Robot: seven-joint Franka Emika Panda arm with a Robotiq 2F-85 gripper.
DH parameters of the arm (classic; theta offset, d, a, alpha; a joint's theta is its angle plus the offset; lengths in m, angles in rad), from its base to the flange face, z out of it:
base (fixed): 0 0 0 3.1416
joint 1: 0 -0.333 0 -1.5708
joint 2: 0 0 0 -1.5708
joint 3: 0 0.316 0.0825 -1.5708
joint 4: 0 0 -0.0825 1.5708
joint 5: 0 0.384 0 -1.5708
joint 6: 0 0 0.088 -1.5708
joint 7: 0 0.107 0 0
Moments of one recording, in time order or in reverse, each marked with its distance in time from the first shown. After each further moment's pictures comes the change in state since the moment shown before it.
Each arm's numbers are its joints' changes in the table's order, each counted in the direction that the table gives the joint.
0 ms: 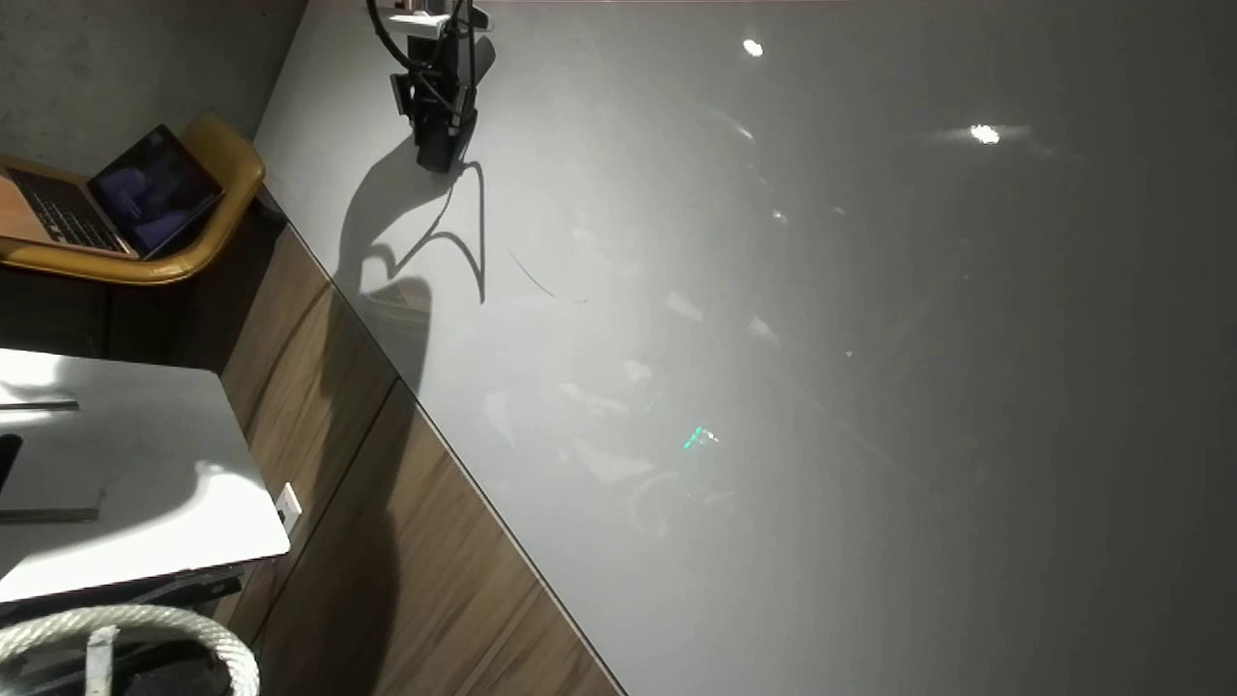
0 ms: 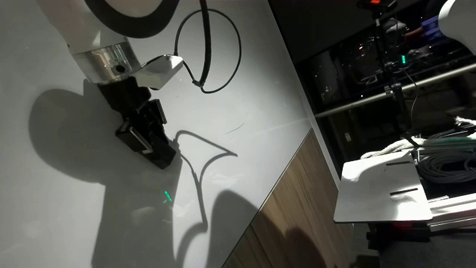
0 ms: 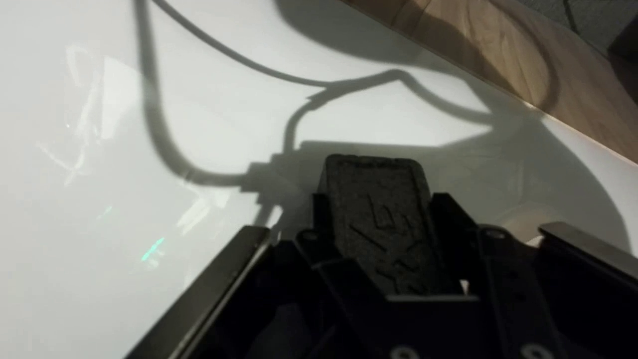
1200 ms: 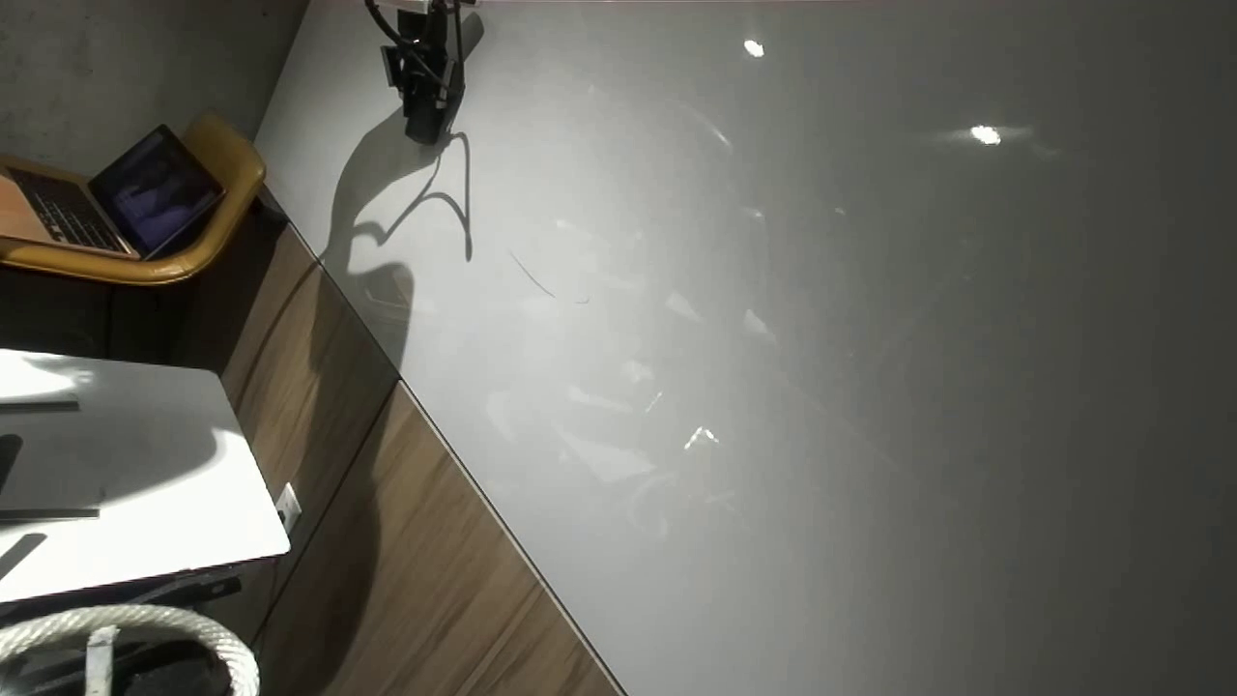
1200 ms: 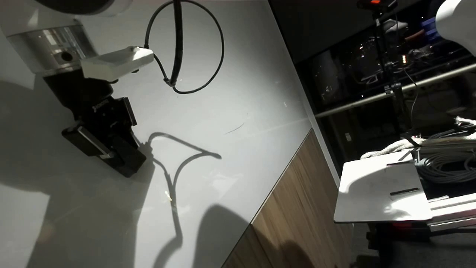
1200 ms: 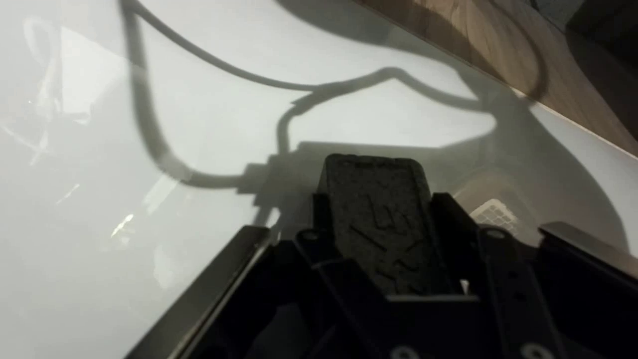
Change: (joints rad) arm -0.099 -0.178 -0.008 -0.340 0.025 0.140 -0.005
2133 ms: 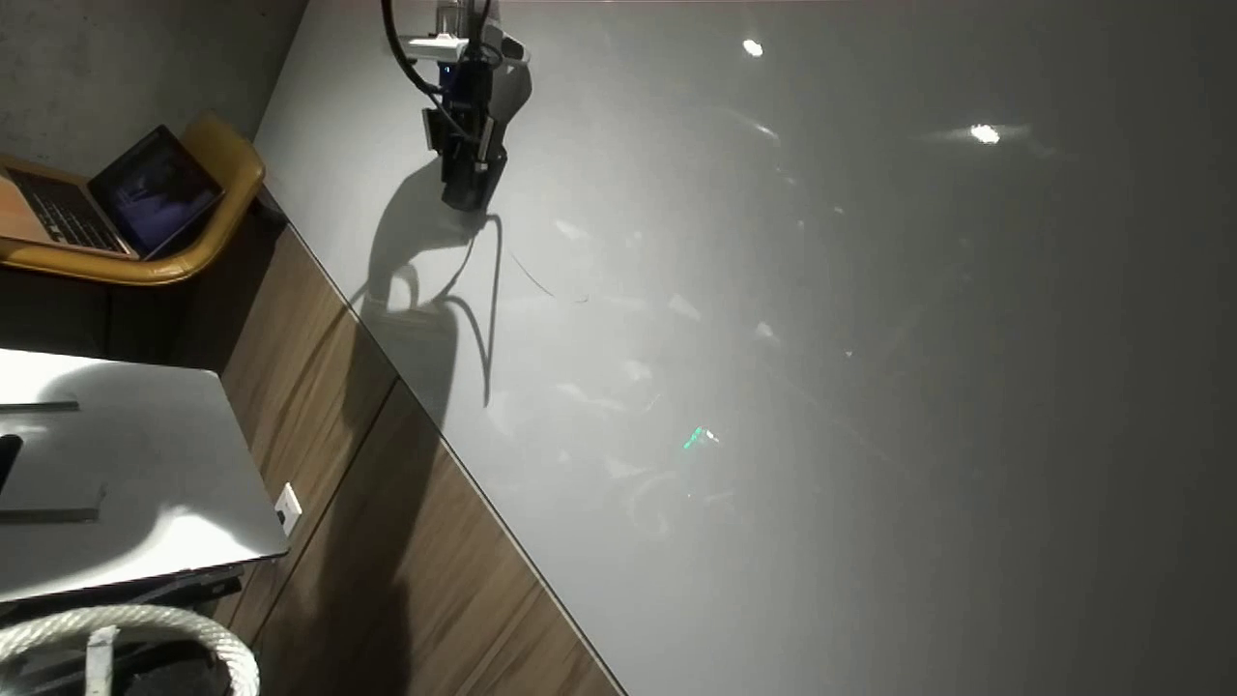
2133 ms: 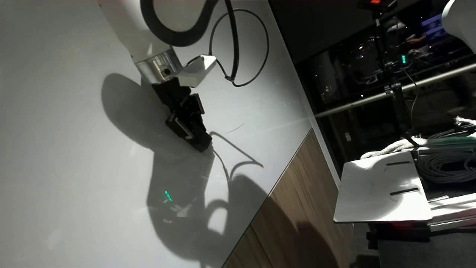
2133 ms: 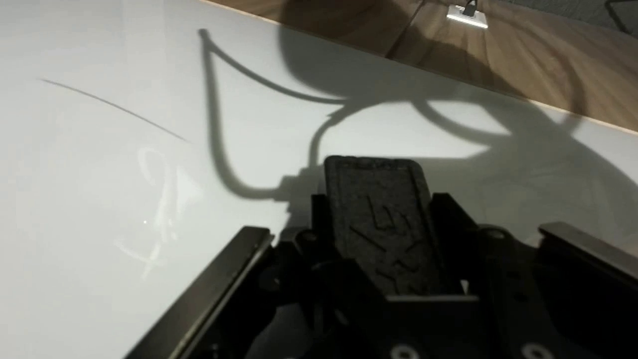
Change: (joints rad) arm 0.205 0.339 -0.060 0.607 0.029 -0.200 0.085
